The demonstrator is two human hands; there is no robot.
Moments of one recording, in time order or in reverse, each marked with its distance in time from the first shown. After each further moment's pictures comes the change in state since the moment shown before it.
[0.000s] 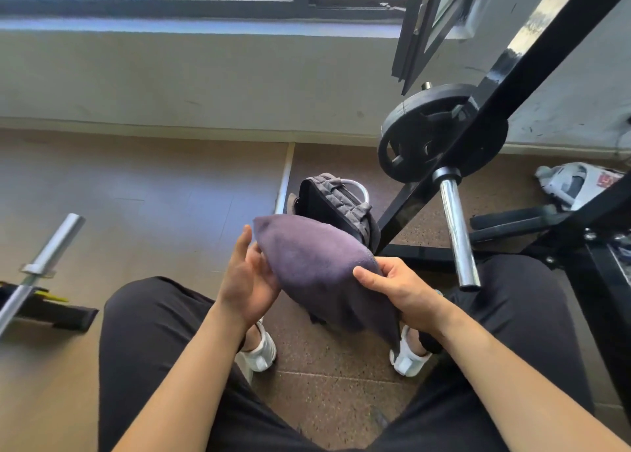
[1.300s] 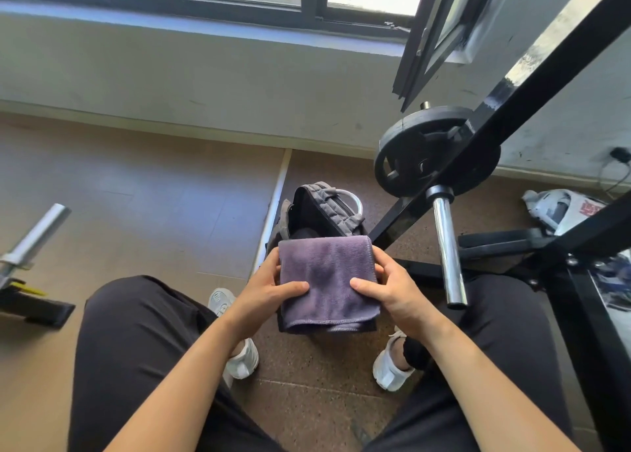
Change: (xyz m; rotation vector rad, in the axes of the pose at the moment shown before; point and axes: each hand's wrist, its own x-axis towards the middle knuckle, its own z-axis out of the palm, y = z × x) left_hand 0.001 -0.028 0.002 0.717 -0.143 0.123; right_hand 0.009 0.003 -0.019 -0.134 0.128 0.015
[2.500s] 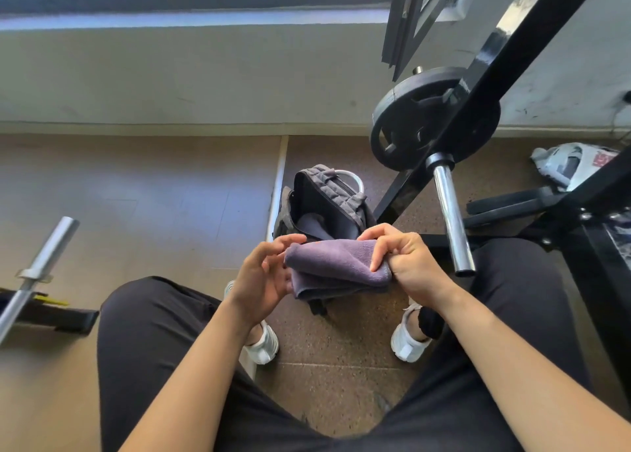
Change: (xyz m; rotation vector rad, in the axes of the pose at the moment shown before) left_hand 0.002 0.012 -0.009 -0.445 -0.113 -0.146; right_hand -0.005 -0.005 -0.005 -0.068 0.066 -0.209
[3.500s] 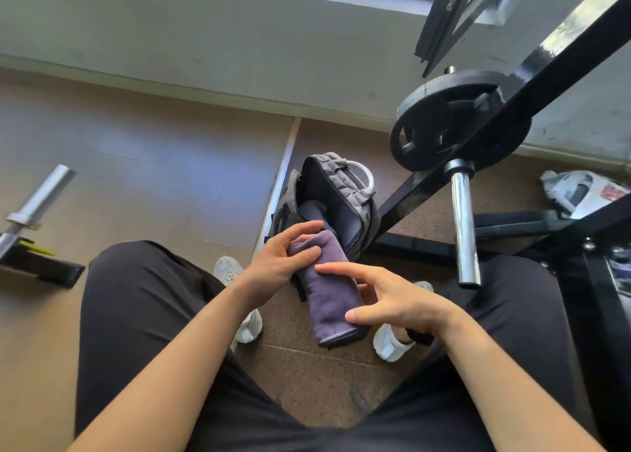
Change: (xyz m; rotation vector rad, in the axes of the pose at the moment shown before) left_hand 0.012 -0.024 0.001 0.520 0.093 0.223; right_hand -0.017 -0.018 0.021 -0.256 -0.629 0.188
